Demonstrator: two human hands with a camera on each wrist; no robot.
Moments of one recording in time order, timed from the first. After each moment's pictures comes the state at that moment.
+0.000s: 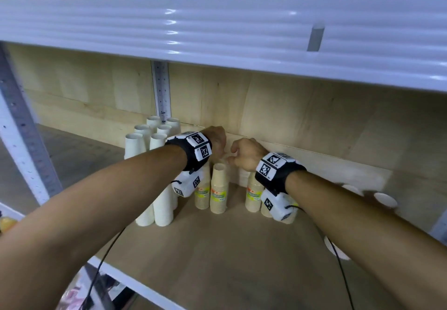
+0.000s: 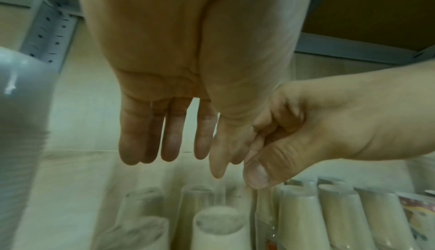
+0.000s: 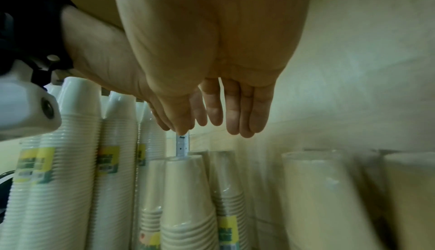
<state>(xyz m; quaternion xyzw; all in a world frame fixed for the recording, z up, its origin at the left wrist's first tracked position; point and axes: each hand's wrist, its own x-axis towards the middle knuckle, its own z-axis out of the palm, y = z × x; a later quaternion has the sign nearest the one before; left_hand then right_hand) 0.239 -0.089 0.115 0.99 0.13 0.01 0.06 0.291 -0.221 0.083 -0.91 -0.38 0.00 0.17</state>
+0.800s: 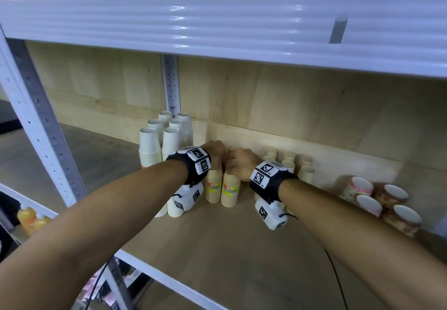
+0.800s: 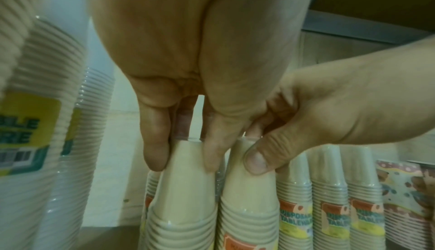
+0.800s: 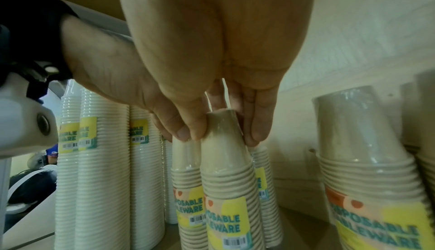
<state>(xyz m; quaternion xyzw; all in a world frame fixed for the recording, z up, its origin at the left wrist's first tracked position) 0.203 -0.087 0.074 0.99 0.15 -0.04 0.08 0.252 -0.201 0.051 -0.90 -0.40 0.05 0.18</state>
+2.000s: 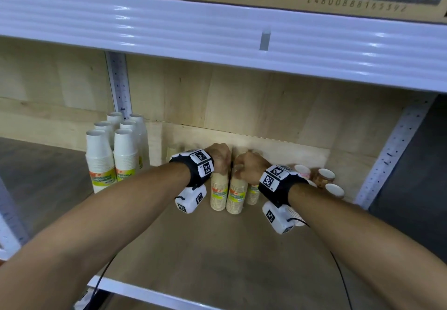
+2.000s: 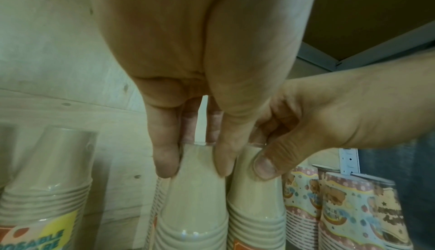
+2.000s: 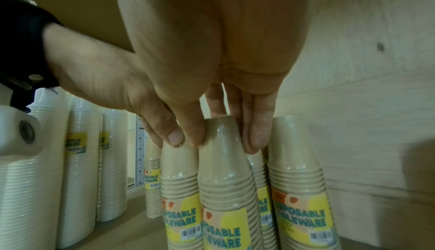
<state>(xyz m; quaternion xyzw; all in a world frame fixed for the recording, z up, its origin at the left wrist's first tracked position) 0.229 -0.184 0.081 0.99 0.01 -0.03 0.14 0.263 -0.320 0.059 -0.94 -0.29 0.04 0.15</state>
